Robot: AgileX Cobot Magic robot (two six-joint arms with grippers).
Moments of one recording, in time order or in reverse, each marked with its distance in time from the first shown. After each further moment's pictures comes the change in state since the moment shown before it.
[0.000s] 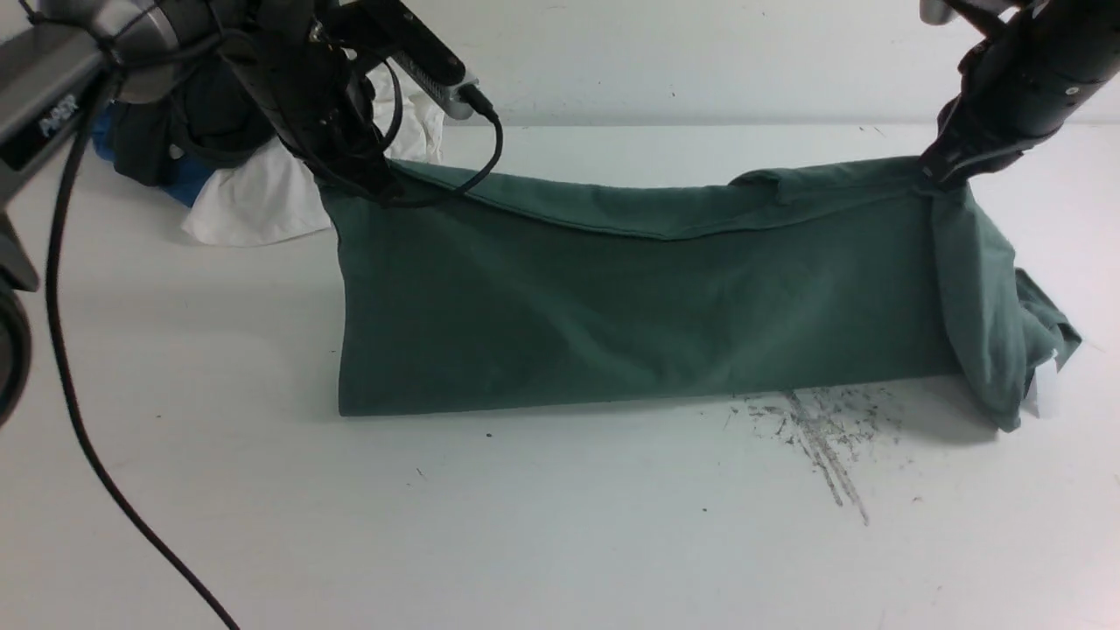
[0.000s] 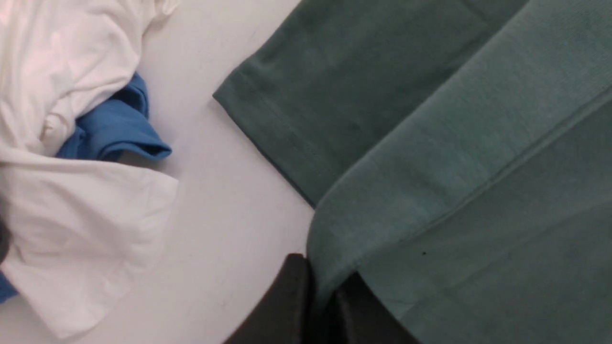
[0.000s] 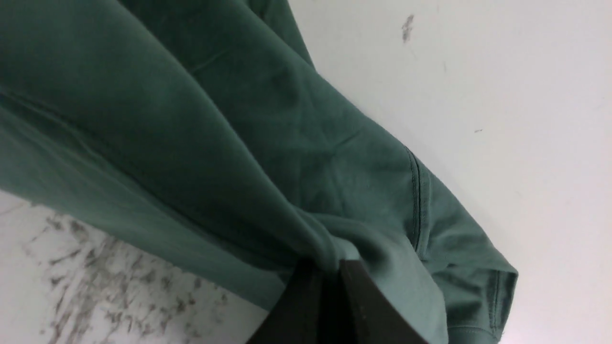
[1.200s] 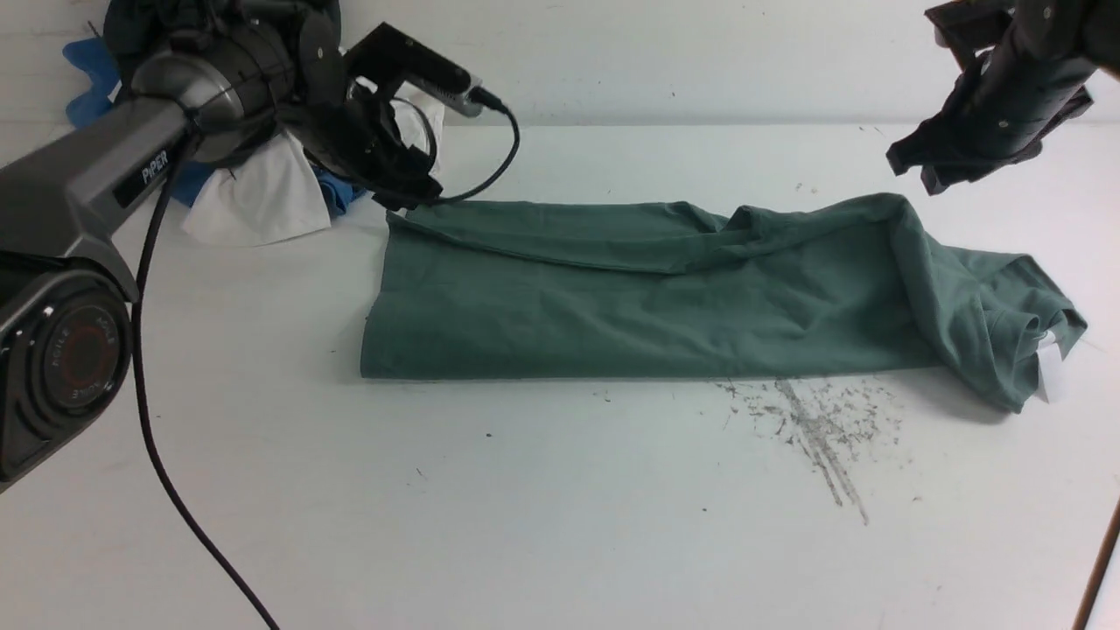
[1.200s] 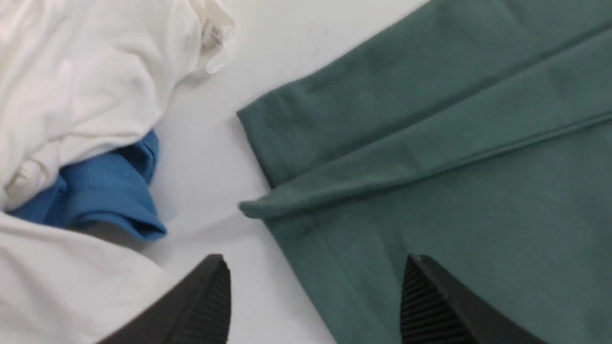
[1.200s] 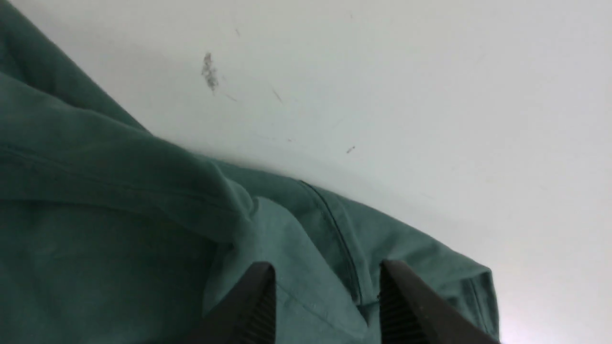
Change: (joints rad) right arm -0.019 0.188 -0.124 -0.224 -0.130 0.465; left arm 0.000 0.146 -0.098 -0.069 -0.155 -0.216
